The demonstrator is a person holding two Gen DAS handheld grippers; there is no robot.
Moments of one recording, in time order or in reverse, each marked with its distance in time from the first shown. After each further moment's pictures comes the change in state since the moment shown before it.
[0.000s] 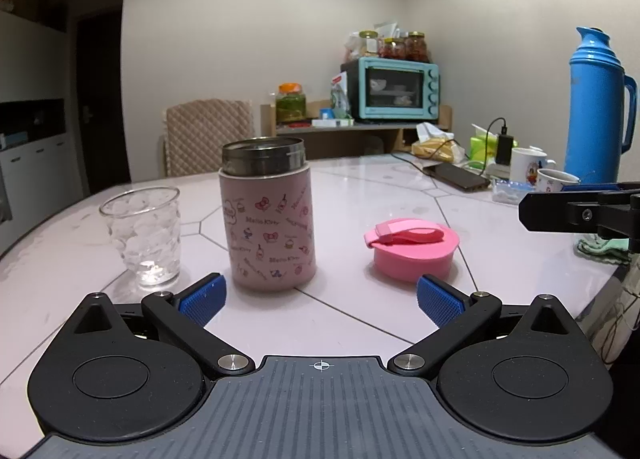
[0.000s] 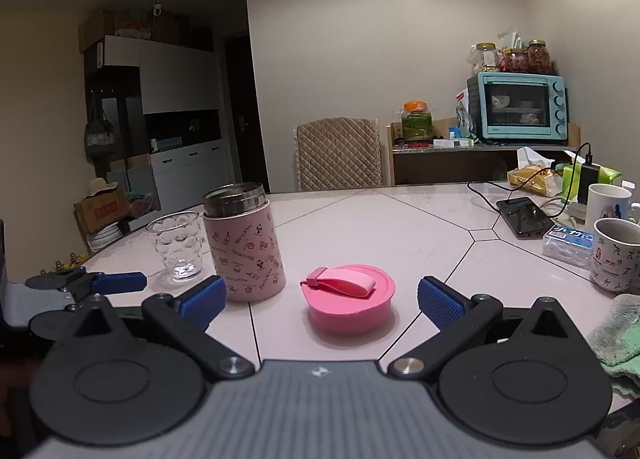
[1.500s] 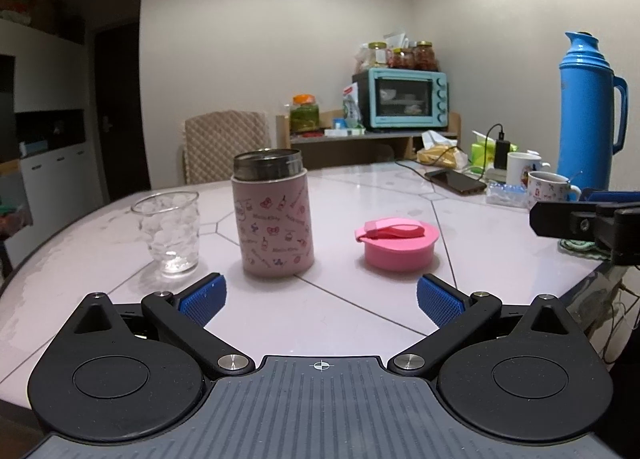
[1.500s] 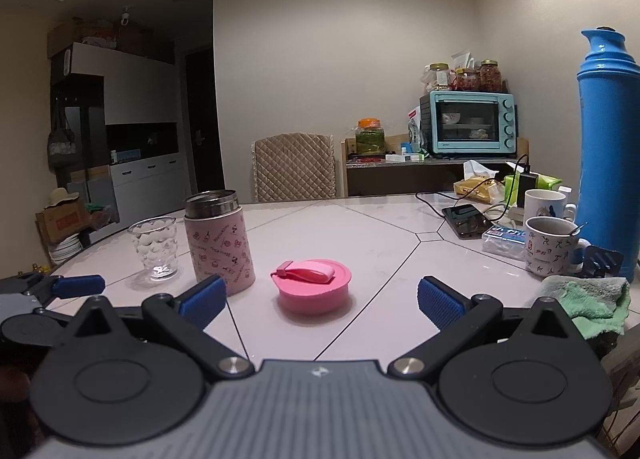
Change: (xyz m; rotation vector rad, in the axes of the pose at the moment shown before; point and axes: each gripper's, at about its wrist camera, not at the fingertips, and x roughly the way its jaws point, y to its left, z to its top) left arm -0.051 -0.024 -0.009 0.002 -0.027 0.061; right arm -0.053 0.020 -0.018 0.000 -0.042 -0.156
